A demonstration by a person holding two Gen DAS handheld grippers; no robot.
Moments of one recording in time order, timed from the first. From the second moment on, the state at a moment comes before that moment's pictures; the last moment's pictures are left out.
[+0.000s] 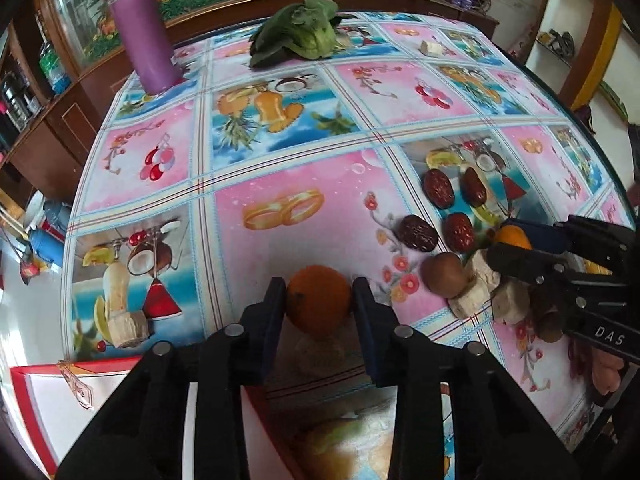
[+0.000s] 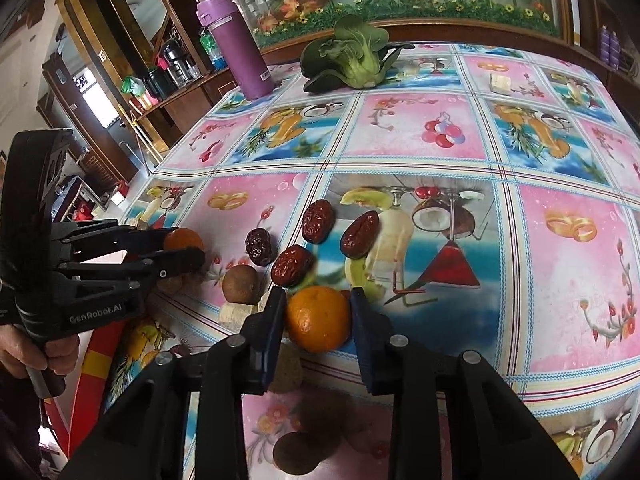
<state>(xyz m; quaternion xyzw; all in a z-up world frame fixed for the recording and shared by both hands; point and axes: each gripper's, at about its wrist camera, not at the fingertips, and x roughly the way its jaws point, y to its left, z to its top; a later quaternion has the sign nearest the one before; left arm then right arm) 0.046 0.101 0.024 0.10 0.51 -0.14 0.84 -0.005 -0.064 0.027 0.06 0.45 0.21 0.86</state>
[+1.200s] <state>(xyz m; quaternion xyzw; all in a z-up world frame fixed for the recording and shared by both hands) -0.134 0.171 0.096 0.00 0.40 -0.05 0.91 -0.106 0.046 0.080 0.03 0.38 0.34 0.86</state>
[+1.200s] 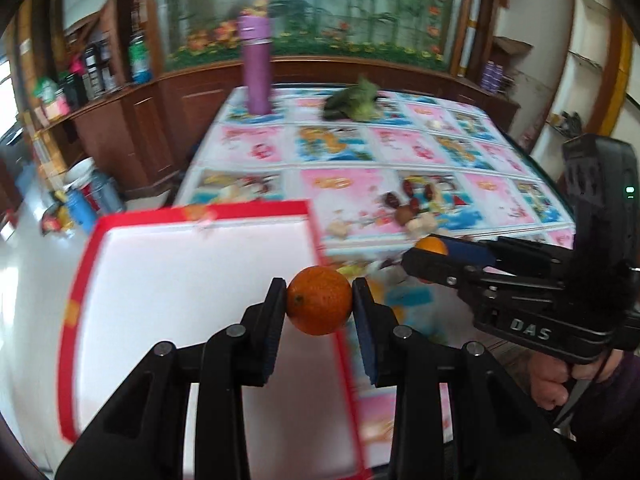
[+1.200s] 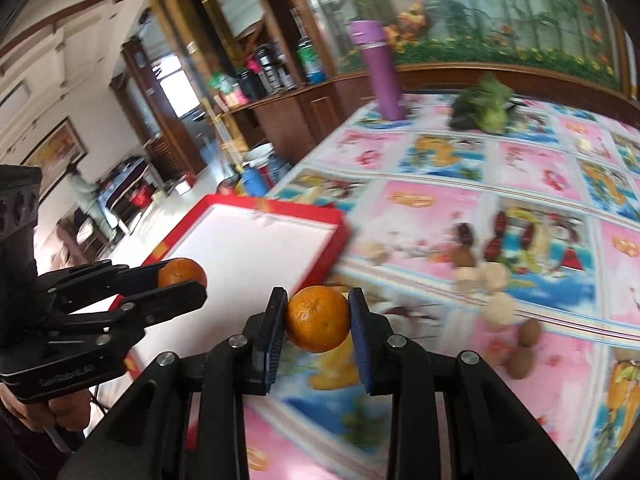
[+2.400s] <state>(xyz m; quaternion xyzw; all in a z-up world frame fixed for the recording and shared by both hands) -0.162 0.269 0.041 -0.03 0.43 0.15 0.89 -0.087 0.158 0.057 -0.04 0.44 0.31 0.84</state>
